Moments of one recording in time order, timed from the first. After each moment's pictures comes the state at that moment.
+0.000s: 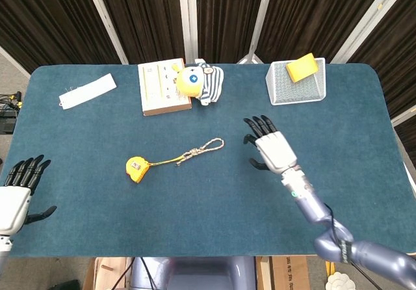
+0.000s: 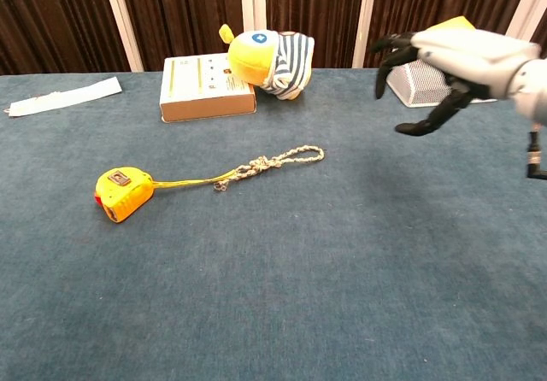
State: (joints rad) left arm -0.10 -1.15 -0.01 -1.57 1.58 1.51 0.00; right arm 0.66 -1.49 0.29 -1.41 -1.40 0.97 -0.18
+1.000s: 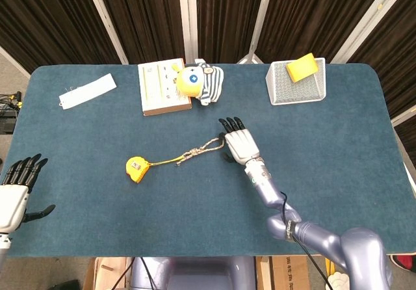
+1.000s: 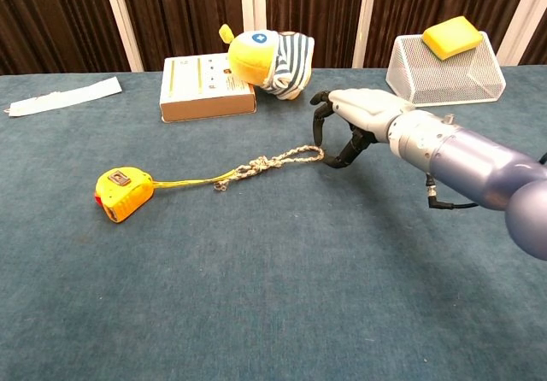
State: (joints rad) left arm -0.11 -1.14 -0.02 -1.58 1.54 1.48 -0.03; right arm 0.87 -1.88 0.32 -0.93 -1.23 0.84 -0.15
